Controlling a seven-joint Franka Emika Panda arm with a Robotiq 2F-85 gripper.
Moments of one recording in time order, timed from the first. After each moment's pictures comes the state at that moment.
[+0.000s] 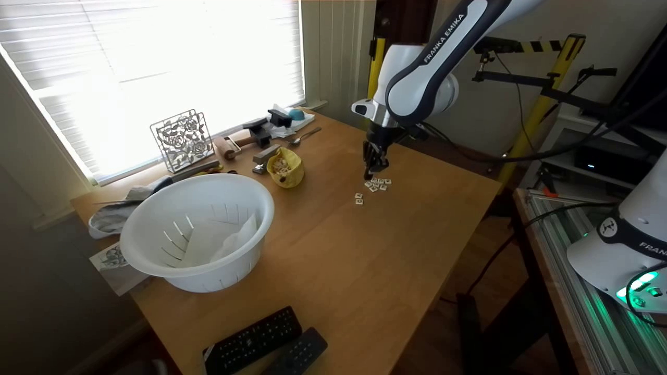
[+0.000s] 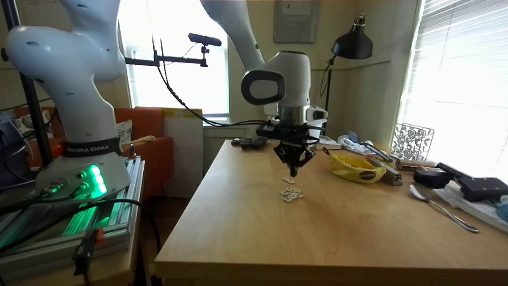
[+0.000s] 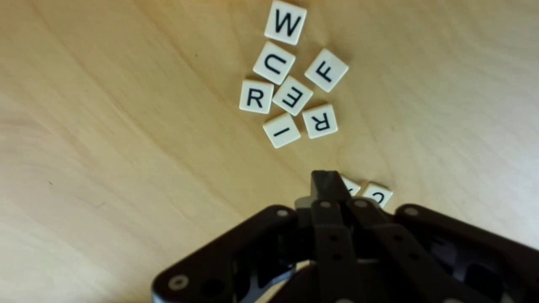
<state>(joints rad) -0.50 0.42 0.16 -2.28 0.15 2.81 -1.01</state>
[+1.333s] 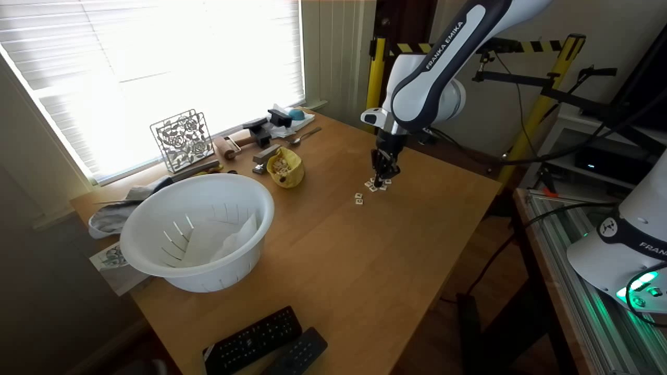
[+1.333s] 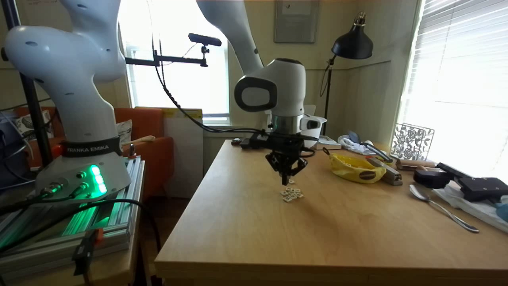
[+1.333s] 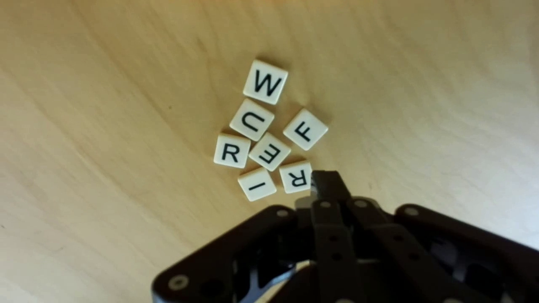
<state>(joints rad) -0.51 0.43 0.15 -2.32 0.22 2.82 -1.17</state>
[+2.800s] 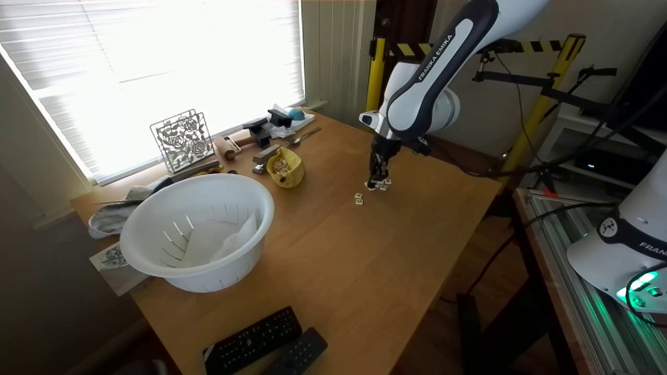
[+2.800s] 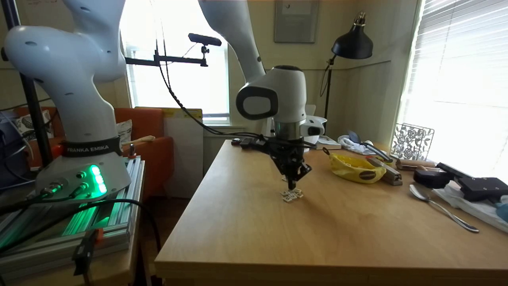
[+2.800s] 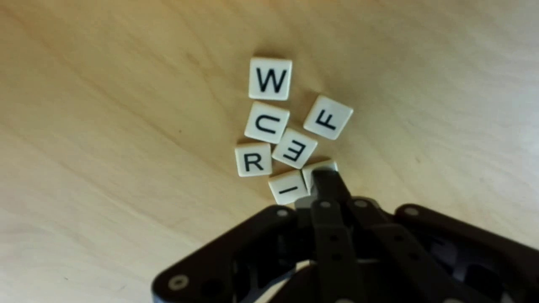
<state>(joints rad) -0.51 0.50 0.15 -2.29 0.24 2.92 -0.91</state>
